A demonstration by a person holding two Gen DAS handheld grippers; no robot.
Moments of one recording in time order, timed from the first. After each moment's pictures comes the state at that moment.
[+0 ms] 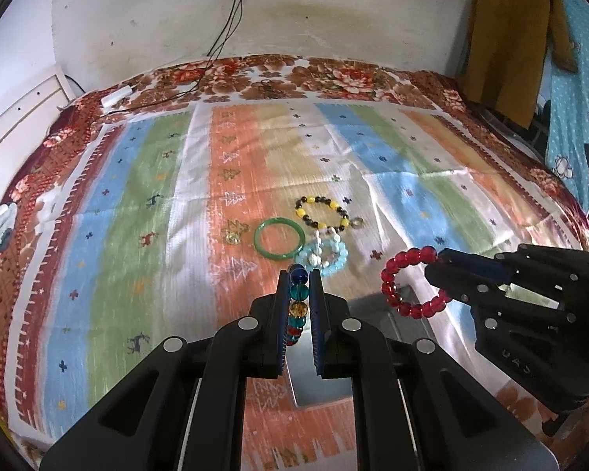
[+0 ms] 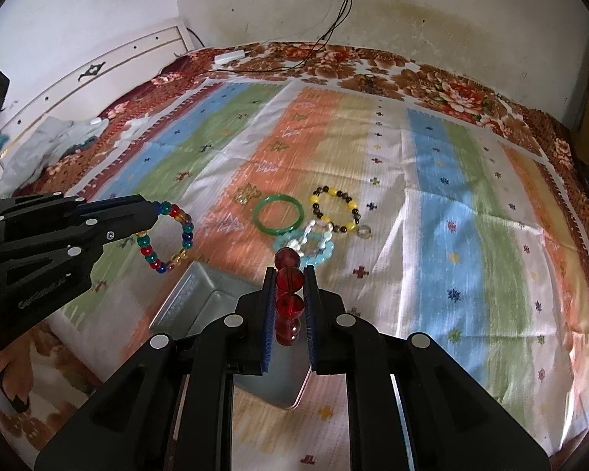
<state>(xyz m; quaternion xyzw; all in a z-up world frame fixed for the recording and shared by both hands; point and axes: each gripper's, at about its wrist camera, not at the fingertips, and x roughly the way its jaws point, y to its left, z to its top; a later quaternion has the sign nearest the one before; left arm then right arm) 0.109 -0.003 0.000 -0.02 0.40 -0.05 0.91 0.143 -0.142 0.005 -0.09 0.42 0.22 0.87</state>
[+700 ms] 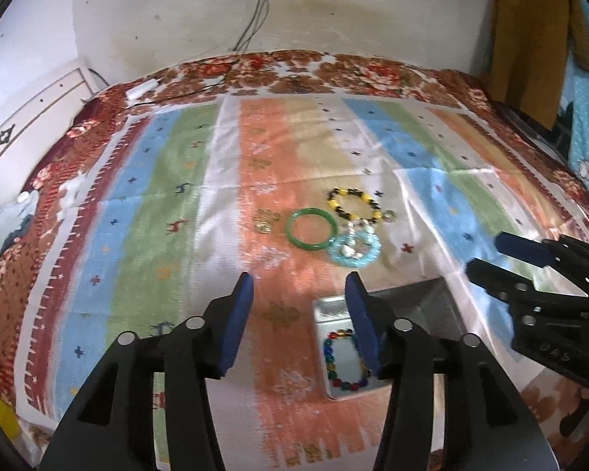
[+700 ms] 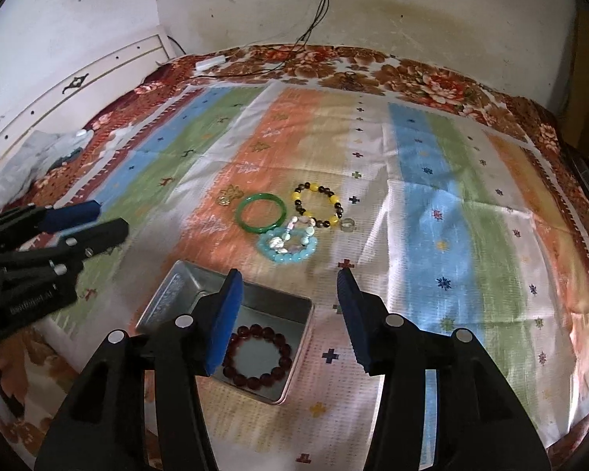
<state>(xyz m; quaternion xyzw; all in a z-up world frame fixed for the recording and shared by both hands) 0.109 0.017 -0.009 -0.02 0.41 0.00 0.91 0.146 -0.155 -0.001 -0.07 0.42 0.19 0.88</state>
